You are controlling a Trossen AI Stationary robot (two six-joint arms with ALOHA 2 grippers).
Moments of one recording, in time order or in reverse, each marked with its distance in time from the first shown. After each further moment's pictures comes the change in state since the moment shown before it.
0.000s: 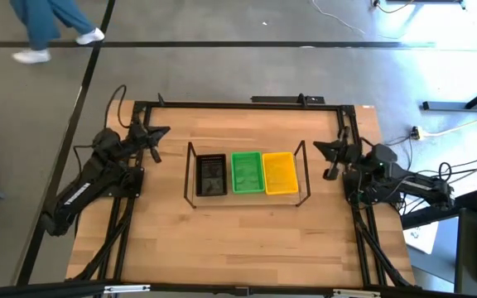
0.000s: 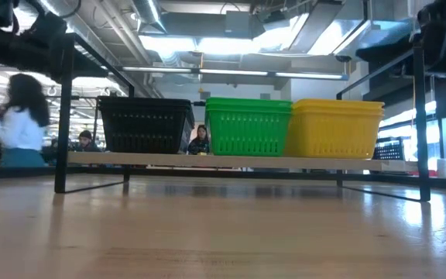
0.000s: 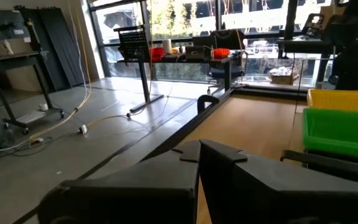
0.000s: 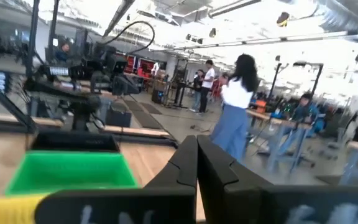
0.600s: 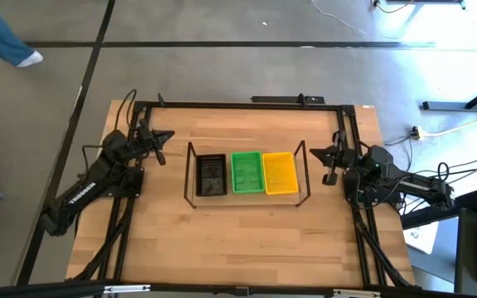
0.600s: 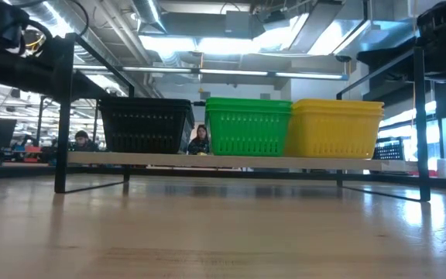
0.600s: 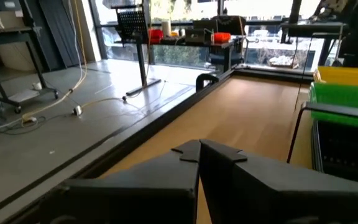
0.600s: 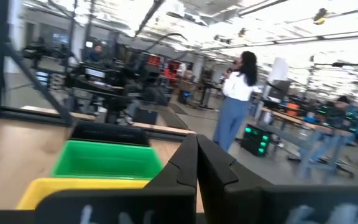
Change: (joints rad) left arm 0.001 0.000 -0.125 0.051 -0.001 -0.029; right arm -0.001 0.000 -0.047 0.021 -0.116 0.008
